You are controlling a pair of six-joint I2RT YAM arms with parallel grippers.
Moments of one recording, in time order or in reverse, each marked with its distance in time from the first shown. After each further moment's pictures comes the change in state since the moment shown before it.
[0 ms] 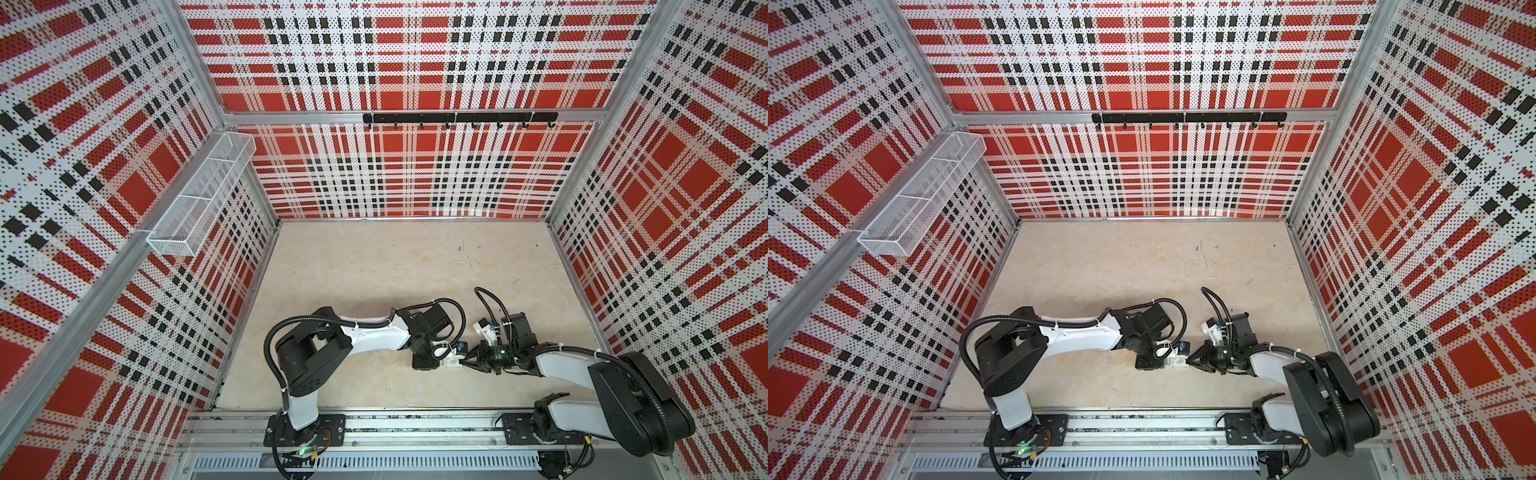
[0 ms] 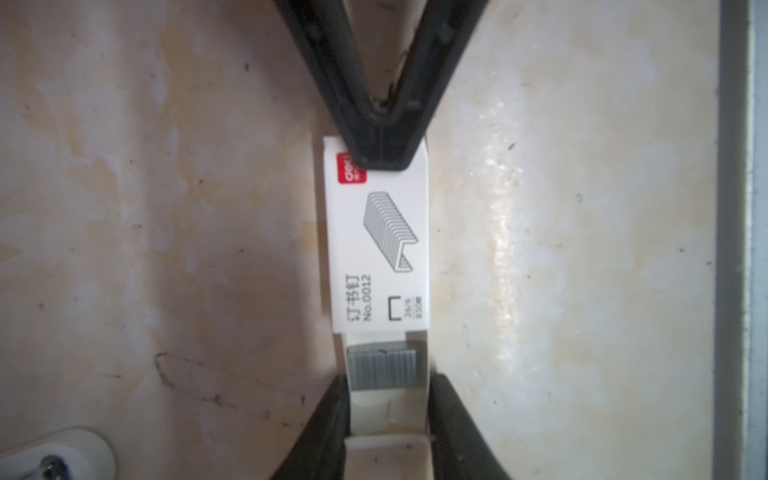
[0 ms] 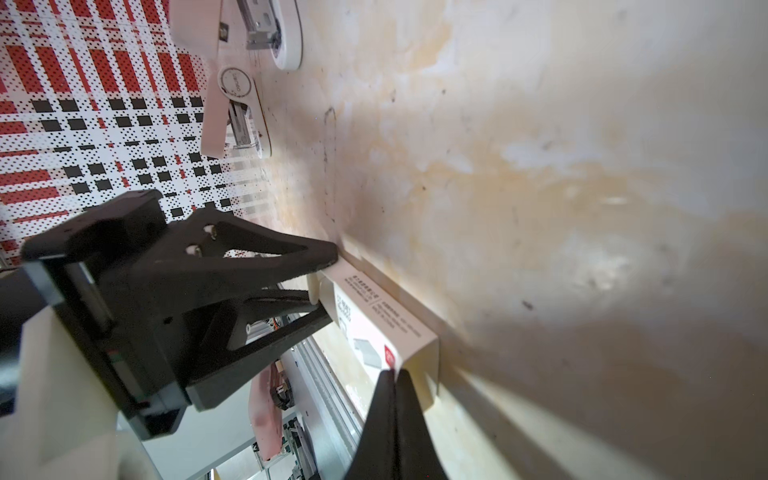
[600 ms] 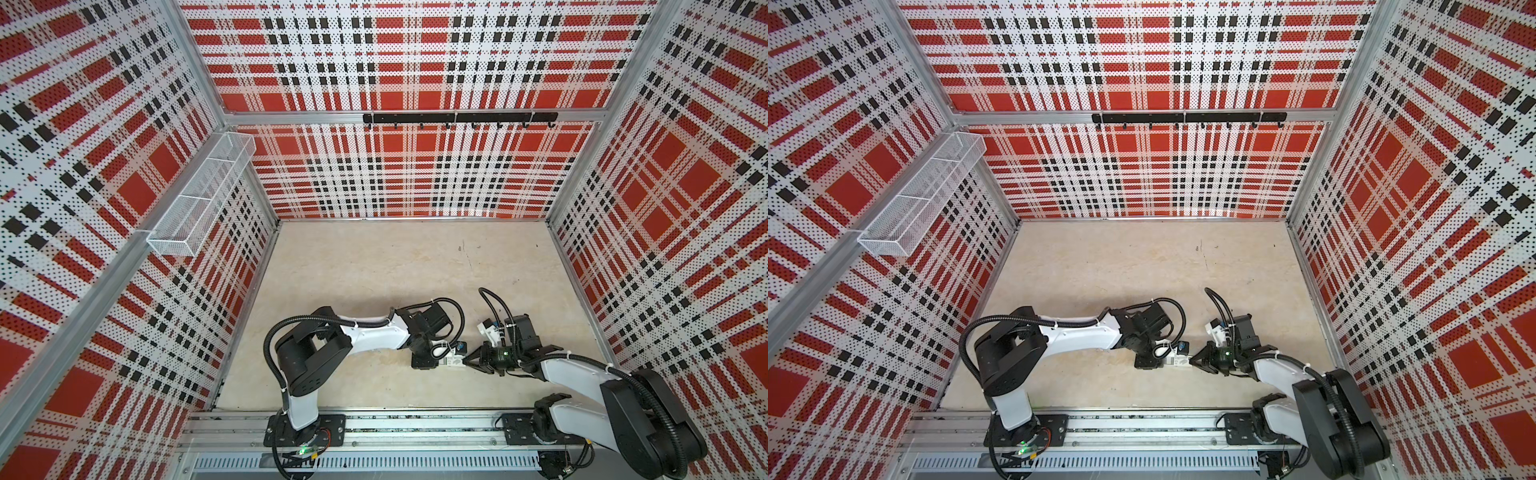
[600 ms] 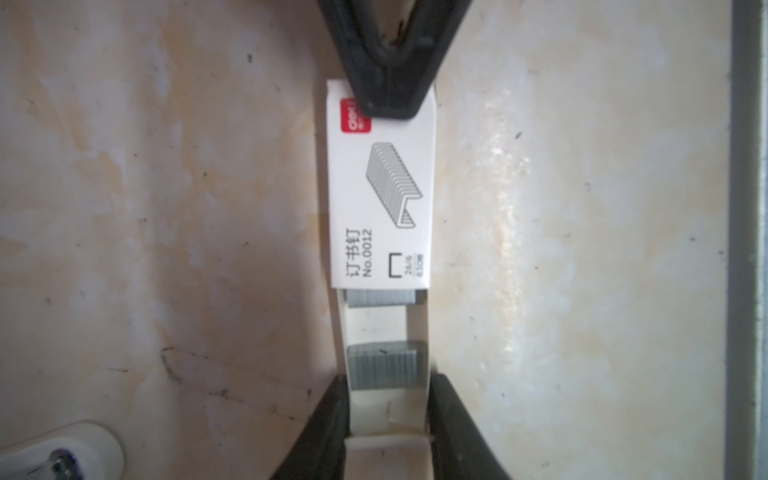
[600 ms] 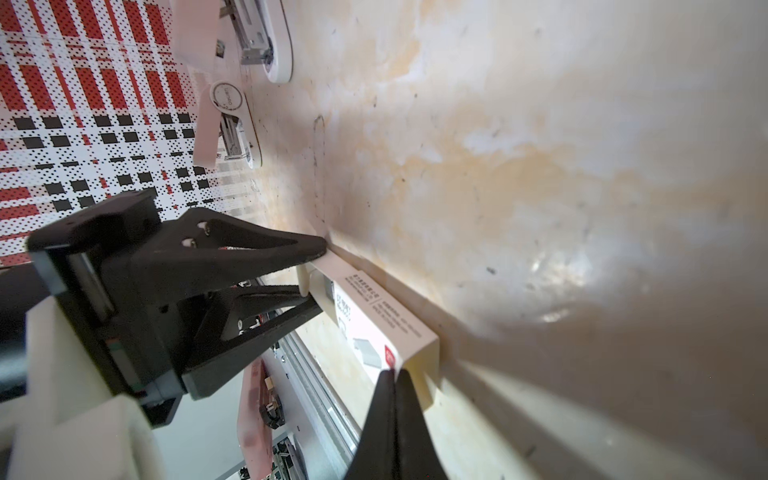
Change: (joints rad) left arm 0.008 0.000 0.000 -0.007 -0.010 0.022; right arm -0.008 -0.094 -0.007 -0.090 0.059 0.006
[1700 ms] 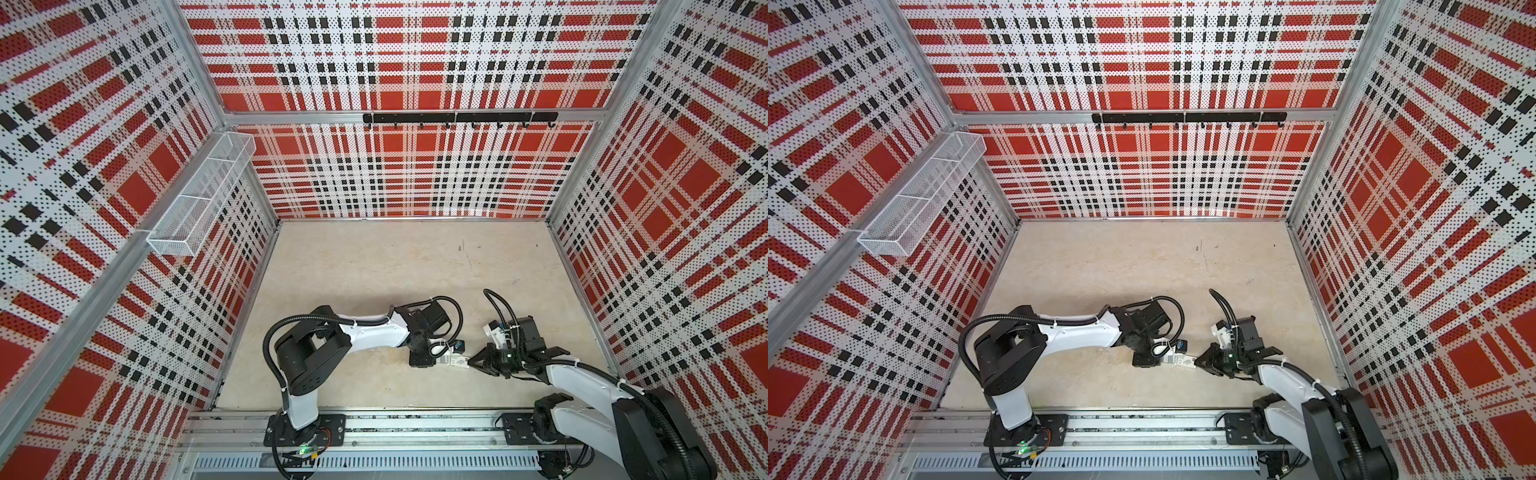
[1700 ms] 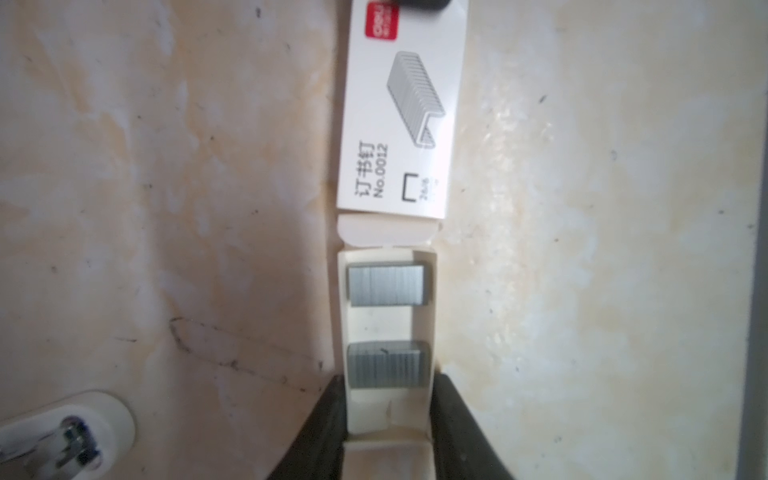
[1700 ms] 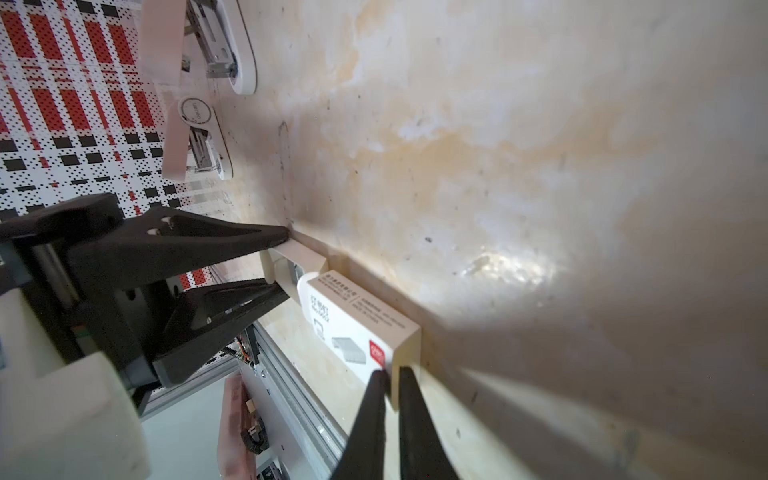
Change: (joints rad) left arm 0.010 0.000 0.012 -0.040 -0.023 0.011; right arm -0.018 -0.106 0.000 -0.141 0.087 -0.017
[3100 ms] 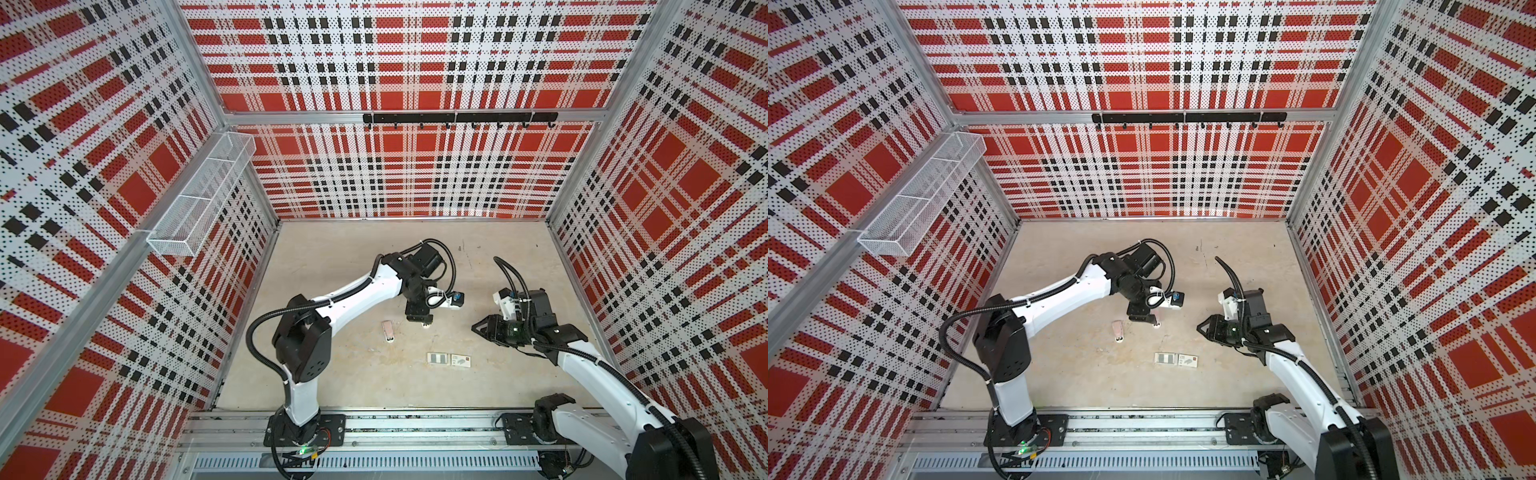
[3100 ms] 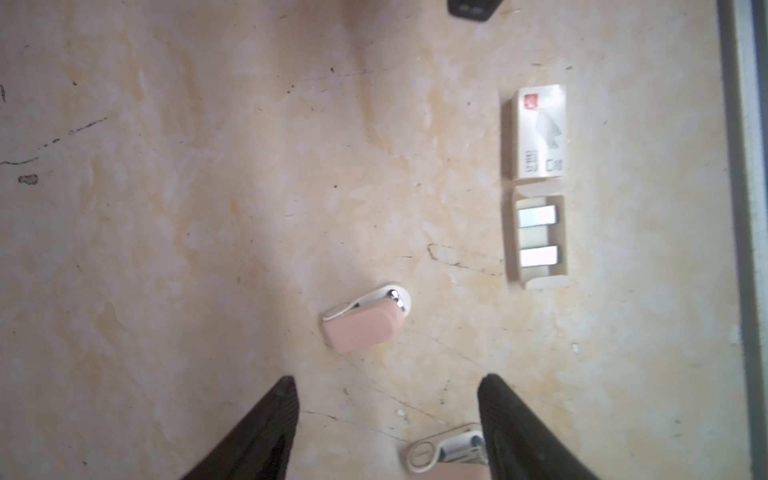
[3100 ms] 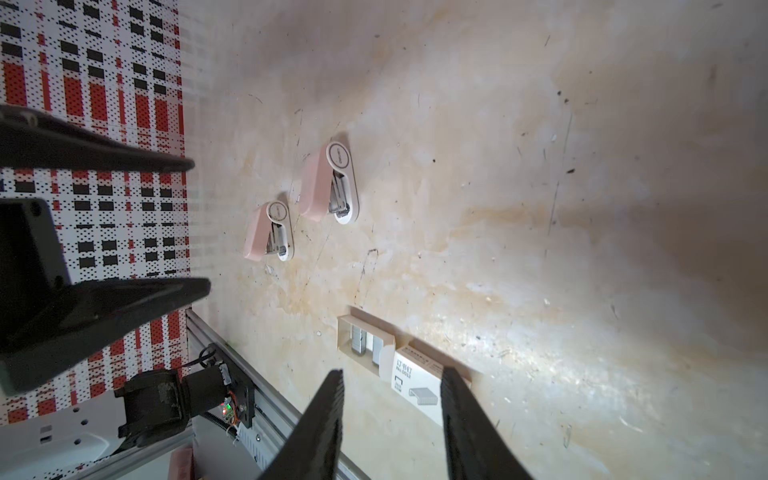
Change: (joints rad) left arm 0.217 0.096 0.590 -0.478 0.037 0.383; right arm -0.038 -0.087 0.307 -0.234 0.169 -0.083
